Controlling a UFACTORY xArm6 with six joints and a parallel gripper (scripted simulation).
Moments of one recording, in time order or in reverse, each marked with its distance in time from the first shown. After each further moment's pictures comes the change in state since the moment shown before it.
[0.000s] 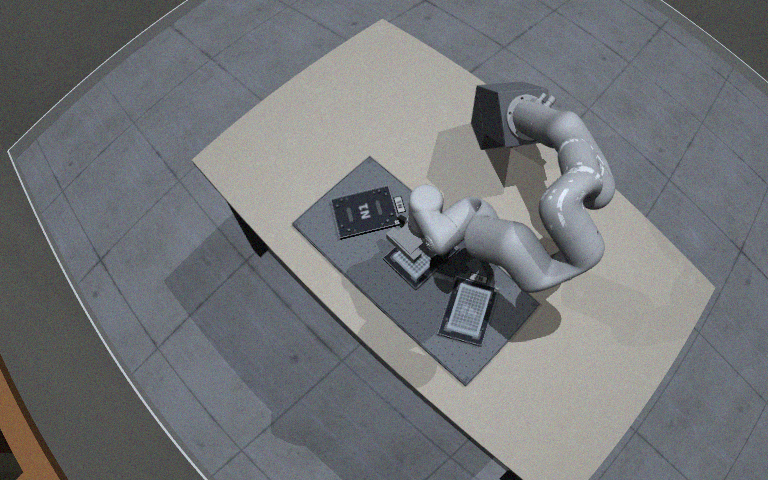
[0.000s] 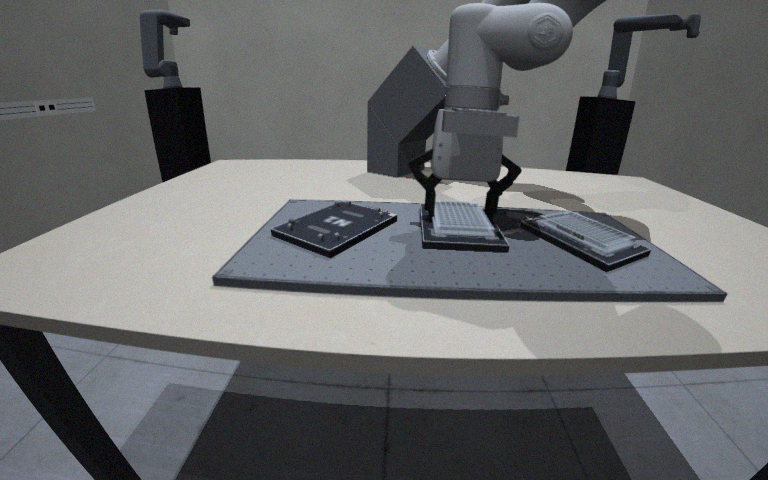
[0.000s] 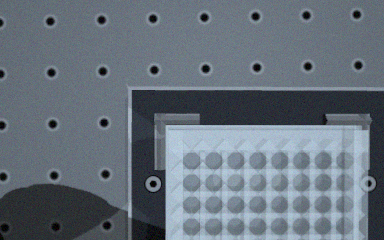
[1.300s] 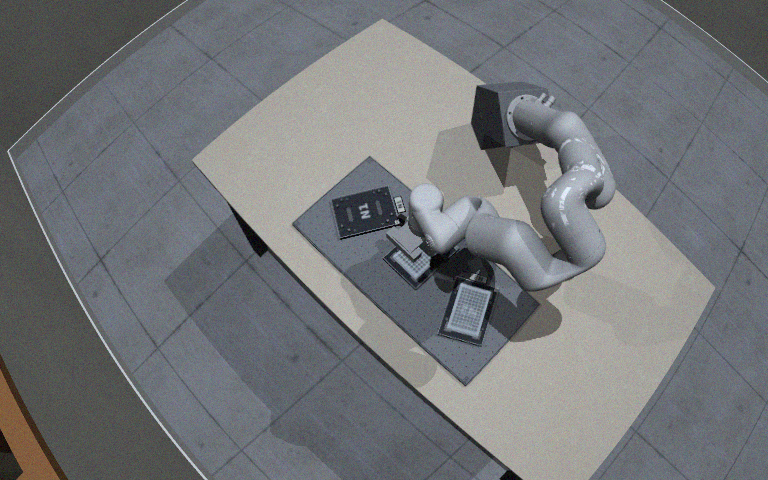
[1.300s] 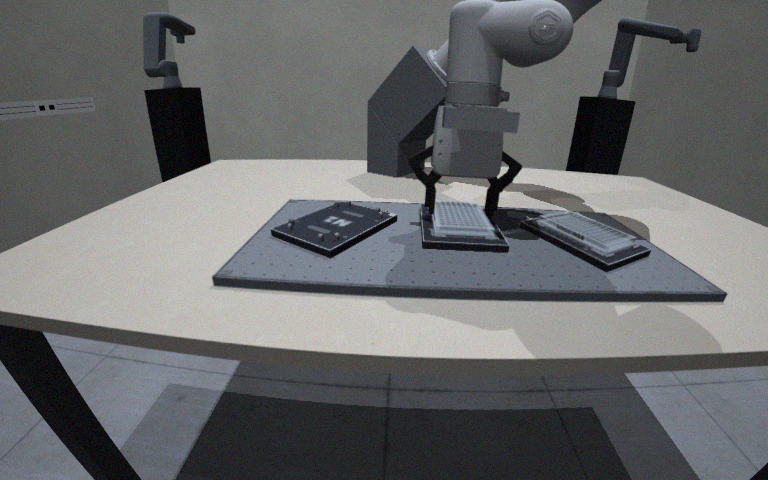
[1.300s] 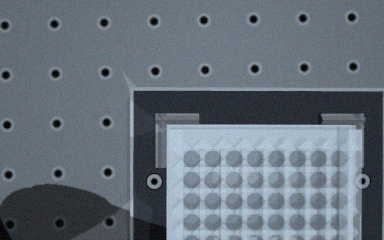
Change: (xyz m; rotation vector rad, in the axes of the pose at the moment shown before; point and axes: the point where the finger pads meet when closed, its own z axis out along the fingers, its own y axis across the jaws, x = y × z) arm 0.000 0.000 -0.005 0.000 0.000 0.000
